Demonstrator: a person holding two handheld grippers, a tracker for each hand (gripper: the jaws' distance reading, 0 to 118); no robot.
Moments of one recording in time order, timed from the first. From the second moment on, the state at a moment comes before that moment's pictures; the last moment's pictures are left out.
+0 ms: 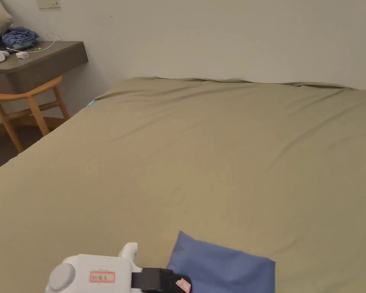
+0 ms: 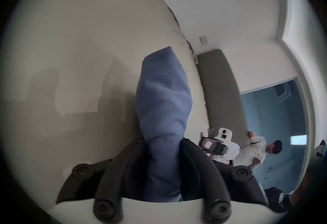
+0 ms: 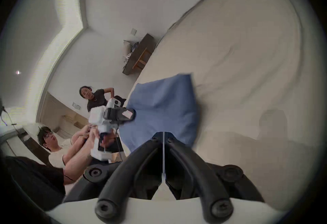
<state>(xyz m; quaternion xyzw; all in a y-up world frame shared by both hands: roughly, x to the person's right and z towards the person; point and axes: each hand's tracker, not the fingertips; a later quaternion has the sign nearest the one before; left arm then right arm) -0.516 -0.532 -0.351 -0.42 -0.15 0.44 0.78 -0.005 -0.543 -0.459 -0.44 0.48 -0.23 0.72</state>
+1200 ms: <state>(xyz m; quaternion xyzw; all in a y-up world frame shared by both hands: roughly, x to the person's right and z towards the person) -0.491 -0.346 -0.292 -0.24 0.09 0.09 0.96 0.022 -0.444 -0.431 -0.40 0.33 -0.06 0.85</state>
